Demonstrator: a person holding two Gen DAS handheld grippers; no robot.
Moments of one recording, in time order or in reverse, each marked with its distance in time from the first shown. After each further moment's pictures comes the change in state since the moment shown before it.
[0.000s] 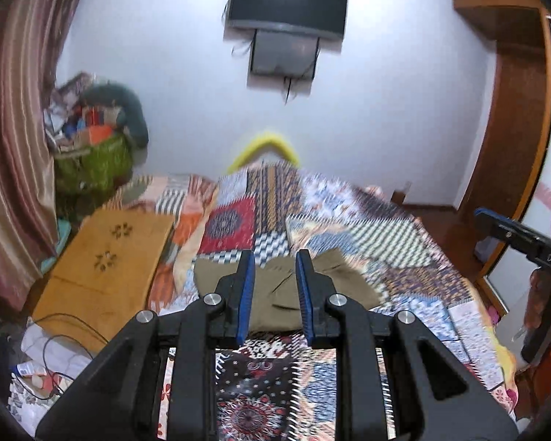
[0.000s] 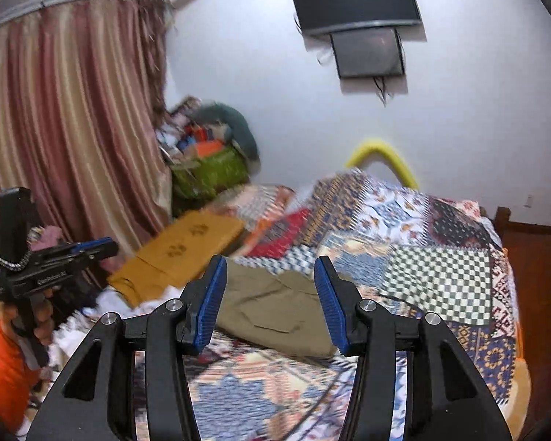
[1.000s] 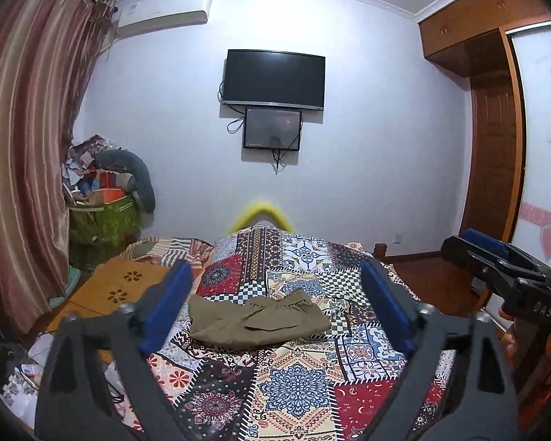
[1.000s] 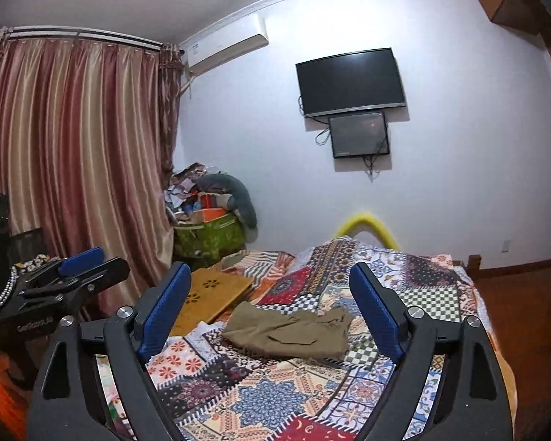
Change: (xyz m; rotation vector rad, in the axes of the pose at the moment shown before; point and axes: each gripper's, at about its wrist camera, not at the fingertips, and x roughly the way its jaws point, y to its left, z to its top) left arm -0.134 -0.080 -0.040 0.028 -0.279 0.032; right arm -0.102 0.073 -0.032 -0.069 -0.267 -0.116
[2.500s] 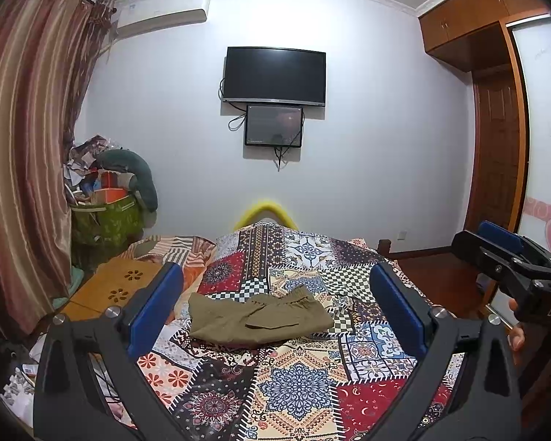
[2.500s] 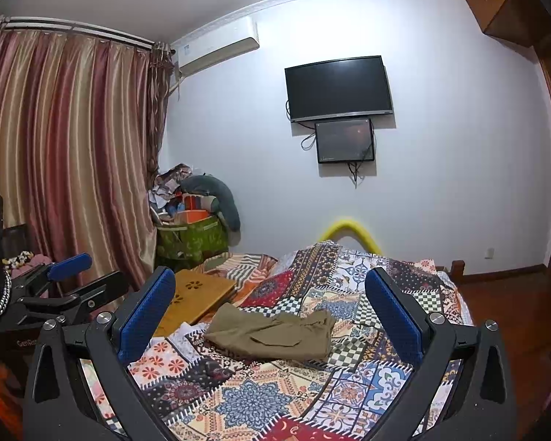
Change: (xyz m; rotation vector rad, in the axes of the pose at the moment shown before) left arm 0.007 -0.001 -0.007 0.017 0.010 0.009; right arm -0.011 0.004 -0.001 -0.023 -0.014 -0.060
